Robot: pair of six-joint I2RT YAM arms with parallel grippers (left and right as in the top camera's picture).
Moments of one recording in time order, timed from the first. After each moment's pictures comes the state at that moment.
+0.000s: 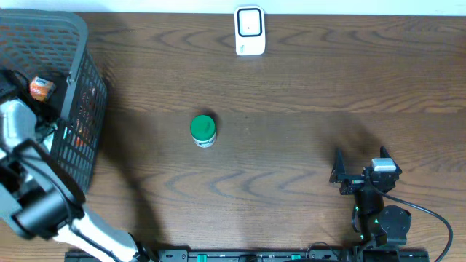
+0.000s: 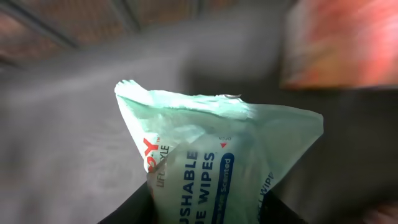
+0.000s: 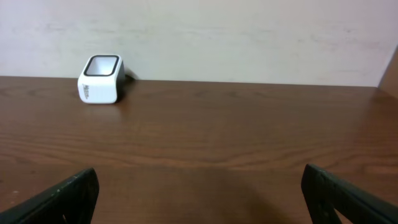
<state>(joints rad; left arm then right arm) 0.63 1.90 1.43 -0.66 -0.15 -0.56 -0.03 0.02 0.01 -0.07 -0.06 -0.01</state>
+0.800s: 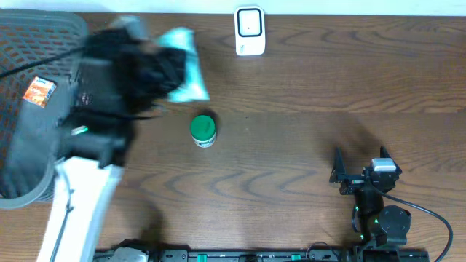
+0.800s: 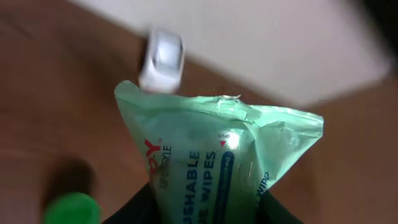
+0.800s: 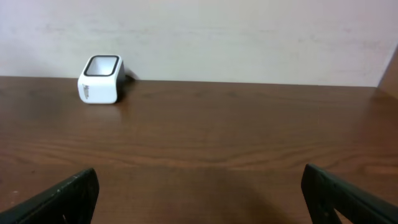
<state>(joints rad) -0.26 1.29 1.42 -0.66 0.26 -0.69 -0.03 0.02 0.01 -0.07 -0.06 -0.01</state>
